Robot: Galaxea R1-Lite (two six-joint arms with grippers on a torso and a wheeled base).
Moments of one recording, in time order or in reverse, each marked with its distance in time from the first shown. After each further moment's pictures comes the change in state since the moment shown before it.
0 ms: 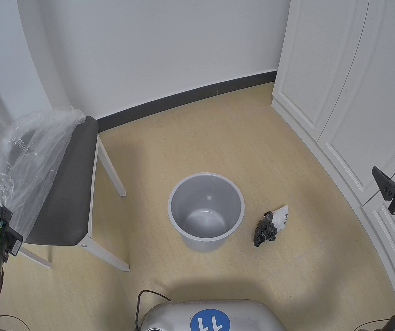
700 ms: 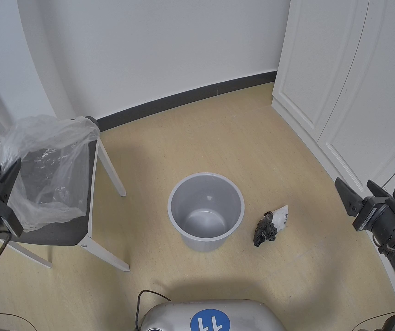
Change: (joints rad) left arm -0.579 -0.281 -0.163 0.006 -0.027 -0.367; right arm 0.288 0.252 0.115 -0.388 -0.151 0.094
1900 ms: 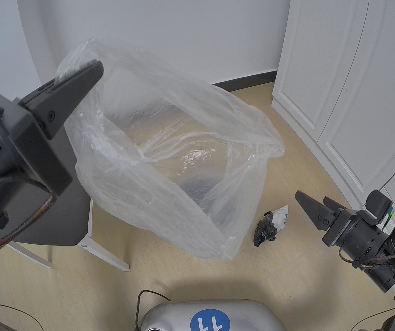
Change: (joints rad) left arm -0.482 0.257 -0.401 -0.009 0.011 -0.249; right arm 0.137 0.166 -0.011 -0.110 0.149 0.301
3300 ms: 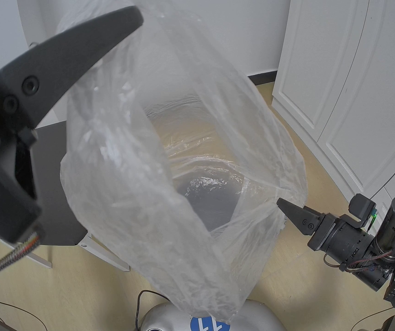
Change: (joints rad) left arm -0.238 0.020 -0.088 -0.005 -0.003 -0.137; right arm -0.011 0.091 -0.018 -0.038 0.135 0.126
